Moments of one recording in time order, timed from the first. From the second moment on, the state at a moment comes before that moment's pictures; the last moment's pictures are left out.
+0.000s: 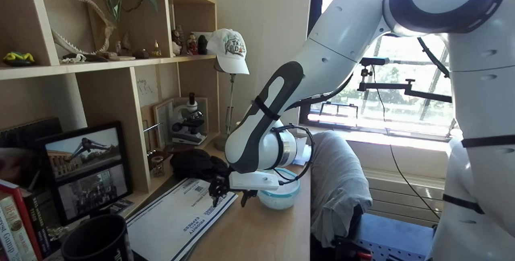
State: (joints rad) arm -0.15 0.31 0.01 -2.41 0.56 2.97 0.25
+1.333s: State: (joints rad) arm -0.24 0.44 0.24 -2.30 1.01 3.24 0.27
